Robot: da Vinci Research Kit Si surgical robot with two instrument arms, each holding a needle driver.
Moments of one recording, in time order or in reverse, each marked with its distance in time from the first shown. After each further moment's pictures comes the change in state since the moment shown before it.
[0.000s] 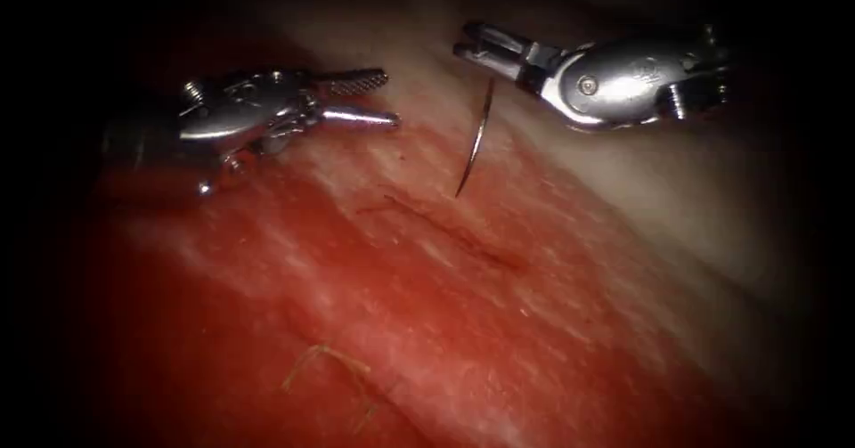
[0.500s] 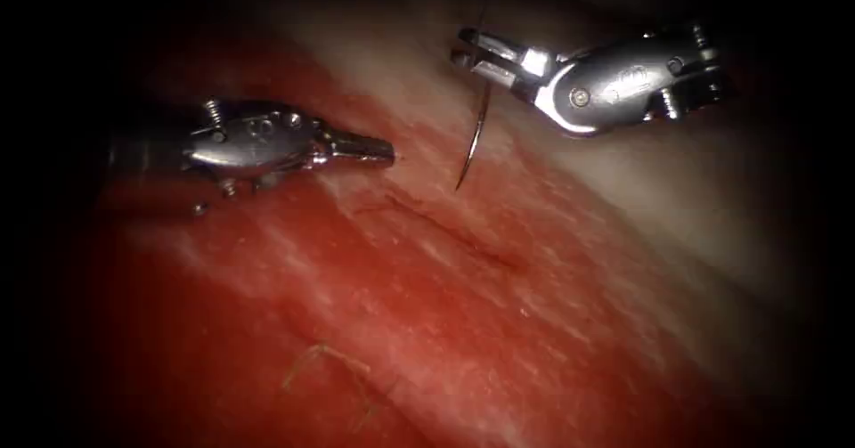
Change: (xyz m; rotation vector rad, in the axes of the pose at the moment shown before) right arm -0.001 -0.001 0.000 -0.006 0.031 -0.120; left arm -0.003 0.001 0.001 0.077 -0.388 0.082
